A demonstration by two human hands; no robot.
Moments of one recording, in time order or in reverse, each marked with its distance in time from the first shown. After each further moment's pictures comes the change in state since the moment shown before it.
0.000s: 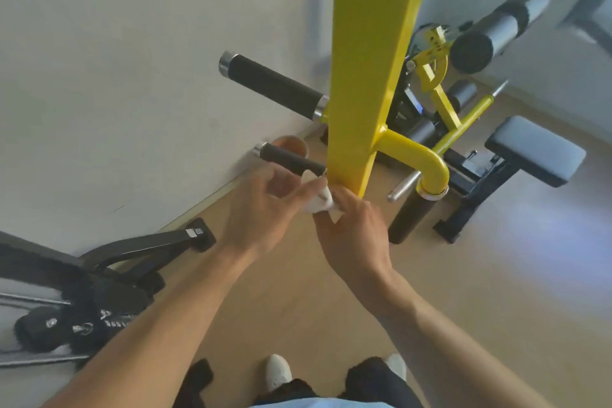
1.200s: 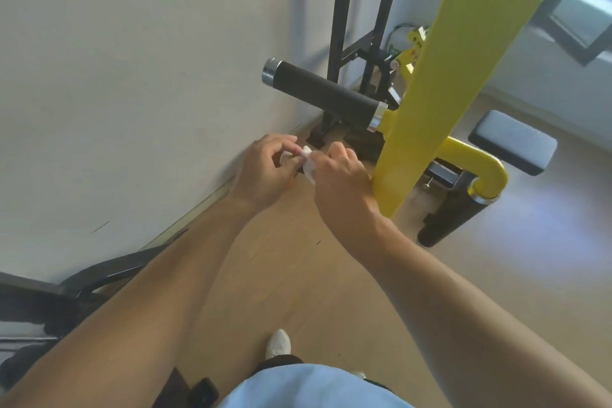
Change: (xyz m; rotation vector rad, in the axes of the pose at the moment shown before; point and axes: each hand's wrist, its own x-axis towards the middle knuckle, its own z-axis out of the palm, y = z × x) left_hand 0.107 -0.073 -0.032 0.183 -0.076 0.278; right_hand 0.075 -0.038 0.069 -0.565 0.006 -0.232
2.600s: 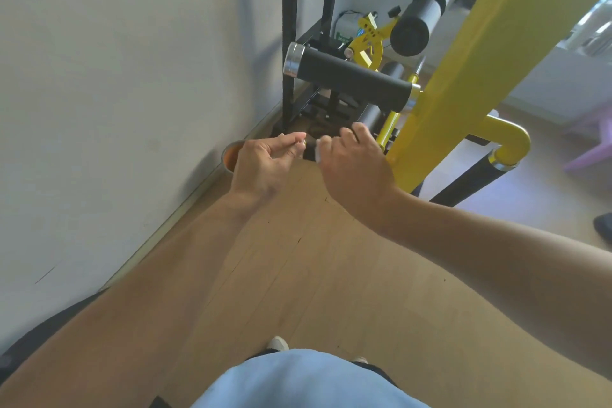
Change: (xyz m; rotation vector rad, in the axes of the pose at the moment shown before) left_hand 0.052 -0.032 0.014 -0.412 -0.137 -0.086; right_hand 0.037 0.012 0.000 -0.785 -0.212 -0.073
